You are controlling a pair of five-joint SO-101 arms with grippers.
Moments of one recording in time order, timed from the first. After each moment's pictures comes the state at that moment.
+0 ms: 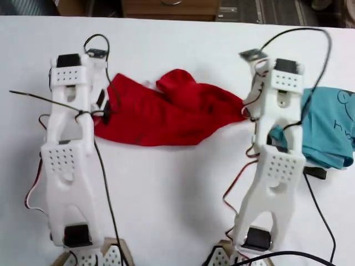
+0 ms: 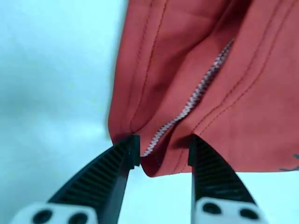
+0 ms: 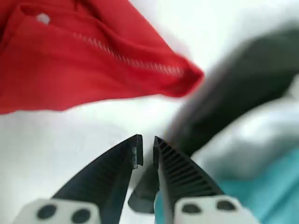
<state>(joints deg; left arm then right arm) -14.1 51.7 -49.2 100.5 -13.4 8.5 44.4 -44.0 97.7 34.8</state>
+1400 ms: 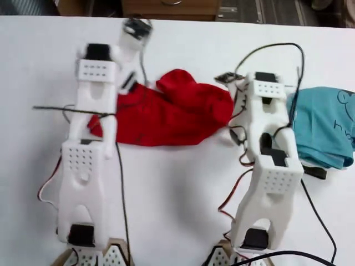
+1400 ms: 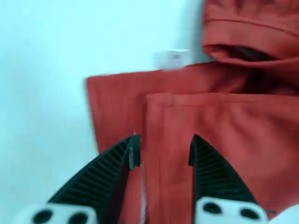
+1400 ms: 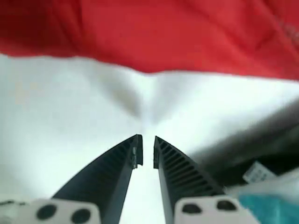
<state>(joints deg) -0.8 51.7 -59.9 88.0 -28.4 4.1 34.4 -16.5 93.5 42.2</state>
